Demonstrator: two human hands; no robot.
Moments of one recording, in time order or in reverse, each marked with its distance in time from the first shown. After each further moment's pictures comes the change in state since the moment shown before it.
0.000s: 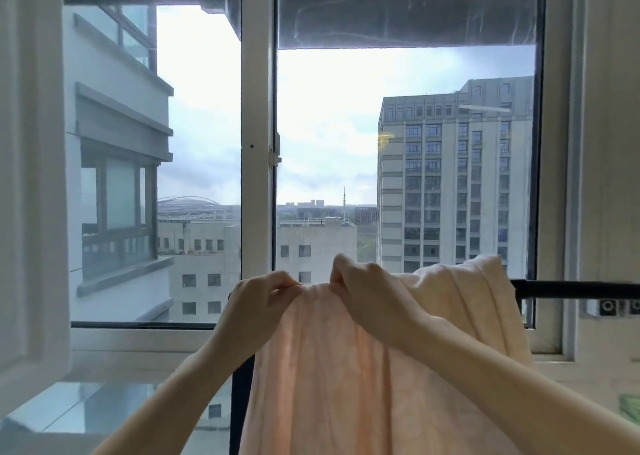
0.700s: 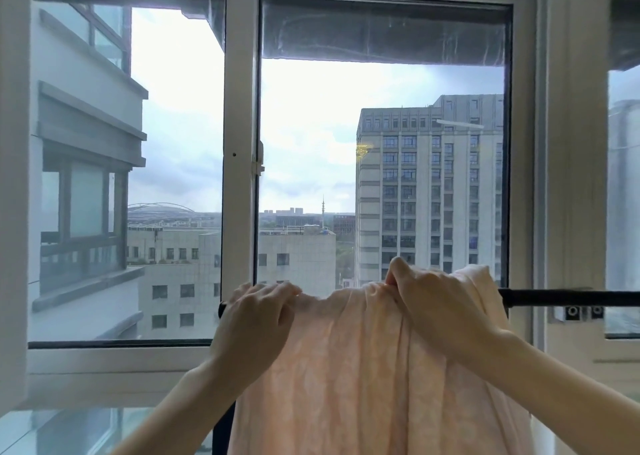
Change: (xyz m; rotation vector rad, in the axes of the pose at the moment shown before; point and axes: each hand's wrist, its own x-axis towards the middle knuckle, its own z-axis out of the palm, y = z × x) left_hand -0.001 0.010 0.015 0.210 0.151 0.202; right_hand -0.037 0.048 -0.043 -0.456 0.098 0.082
